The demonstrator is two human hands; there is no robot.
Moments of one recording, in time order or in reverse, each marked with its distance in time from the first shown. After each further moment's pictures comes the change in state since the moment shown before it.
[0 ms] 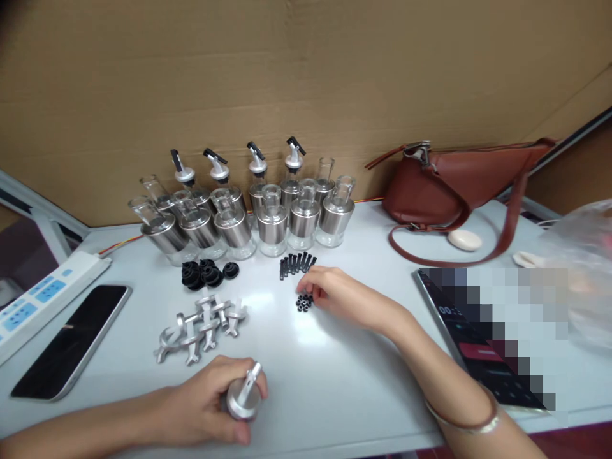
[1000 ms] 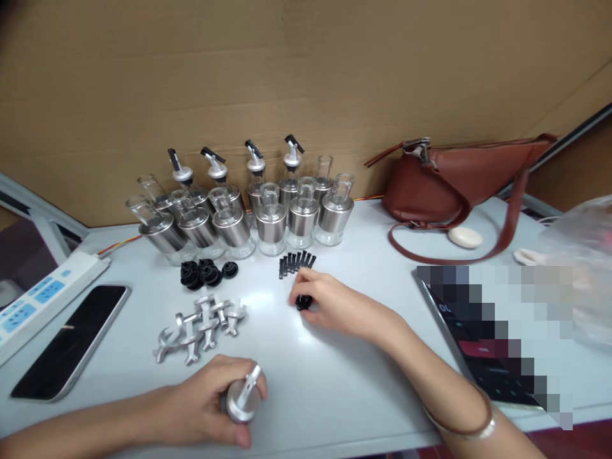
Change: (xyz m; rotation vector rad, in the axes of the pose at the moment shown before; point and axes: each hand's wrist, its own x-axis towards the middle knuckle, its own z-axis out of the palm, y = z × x) left_hand 0.003 0.004 -0.001 0.013 0.003 0.002; right_hand -0.003 -0.015 0.008 -0.006 -0.048 -0.111
